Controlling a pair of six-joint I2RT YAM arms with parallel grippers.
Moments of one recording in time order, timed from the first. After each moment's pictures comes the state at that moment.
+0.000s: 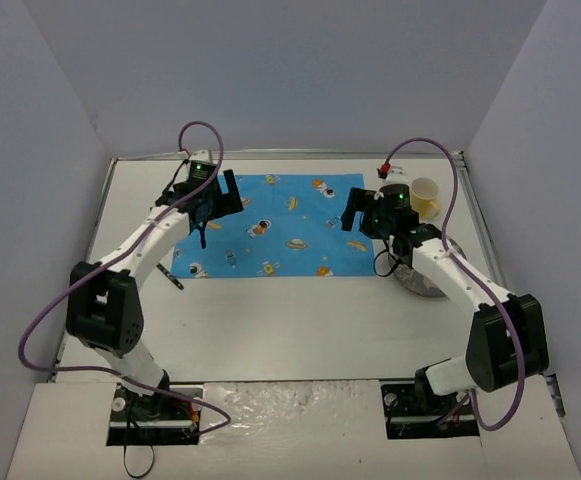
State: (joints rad) left arm -0.30 1.63 1.34 -0.45 -0.19 -0.49; right arm 0.31 1.41 0.95 -0.11 0.06 0.36
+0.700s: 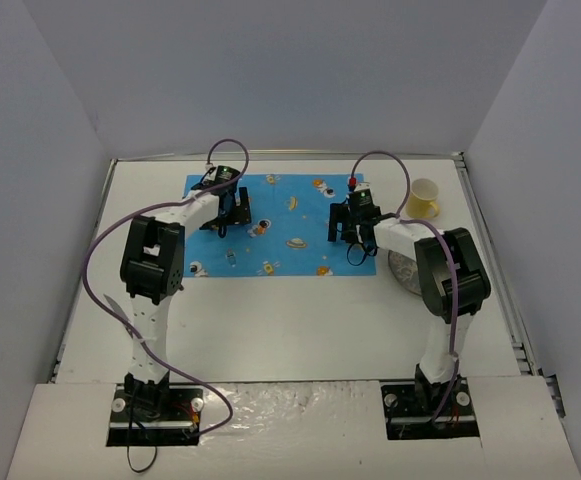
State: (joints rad) left arm -0.30 2.17 1.66 -0.53 -0.21 -0.42; right arm 0.34 1.92 1.14 -0.08 0.11 0.32
